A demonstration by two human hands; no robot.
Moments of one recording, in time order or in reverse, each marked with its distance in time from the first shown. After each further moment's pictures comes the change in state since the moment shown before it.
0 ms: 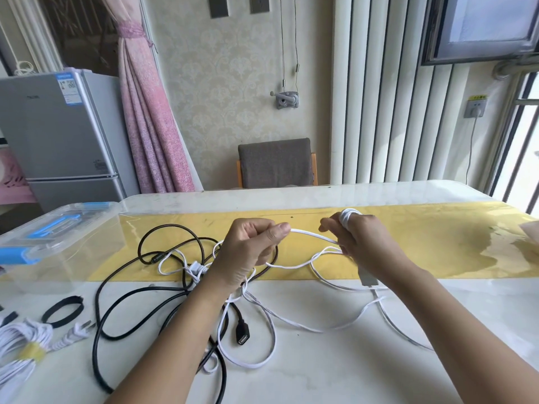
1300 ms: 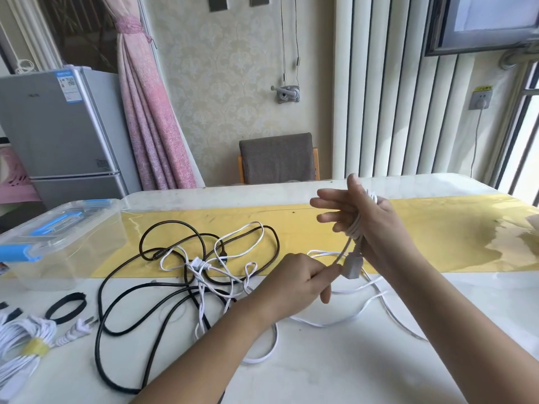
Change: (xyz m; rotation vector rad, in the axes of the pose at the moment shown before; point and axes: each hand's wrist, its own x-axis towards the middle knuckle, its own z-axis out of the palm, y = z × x) left_hand -0.012 -0.030 0.056 0.666 -0.226 -0.103; right_hand -0.003 -0.034 -0.015 1.161 0.032 0.259
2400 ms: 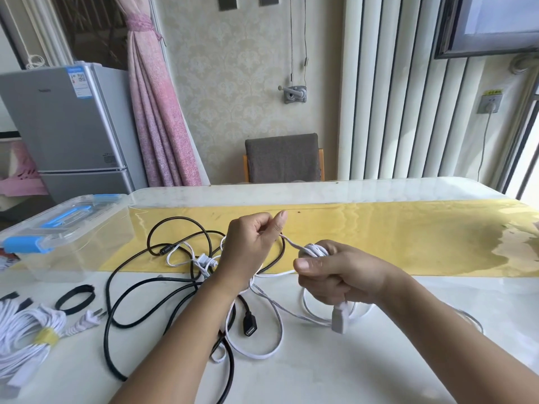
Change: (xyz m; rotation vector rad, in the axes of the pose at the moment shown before) left_hand 0.006 -0.035 -0.053 -0.046 0.621 0.121; right_hand -0.016 0.027 0.017 -0.076 -0.832 0.398
